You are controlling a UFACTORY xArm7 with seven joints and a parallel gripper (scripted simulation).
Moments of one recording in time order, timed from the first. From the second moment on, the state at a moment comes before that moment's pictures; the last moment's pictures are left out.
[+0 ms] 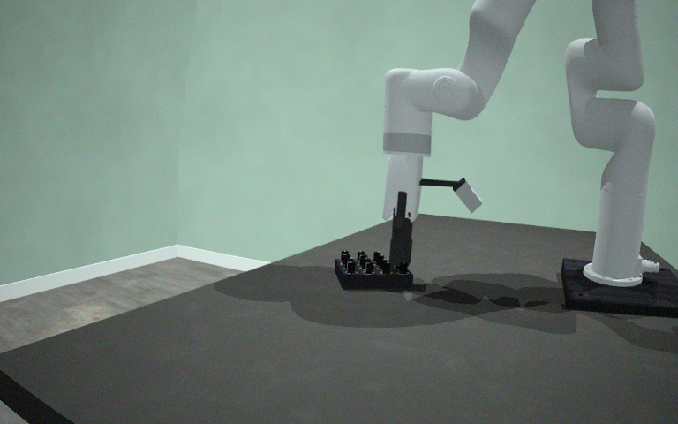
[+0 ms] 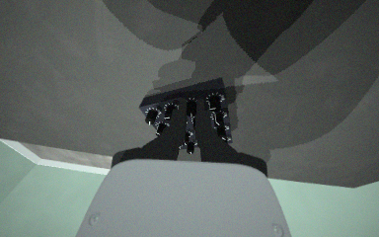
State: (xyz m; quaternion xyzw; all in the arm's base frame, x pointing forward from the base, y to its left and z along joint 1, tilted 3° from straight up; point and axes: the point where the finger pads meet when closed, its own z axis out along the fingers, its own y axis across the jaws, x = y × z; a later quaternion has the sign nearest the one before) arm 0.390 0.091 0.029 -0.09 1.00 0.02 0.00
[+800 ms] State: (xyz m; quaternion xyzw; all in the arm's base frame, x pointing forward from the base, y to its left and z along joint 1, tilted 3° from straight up) arm 0.390 0.091 0.029 -0.22 0.97 0.03 0.00
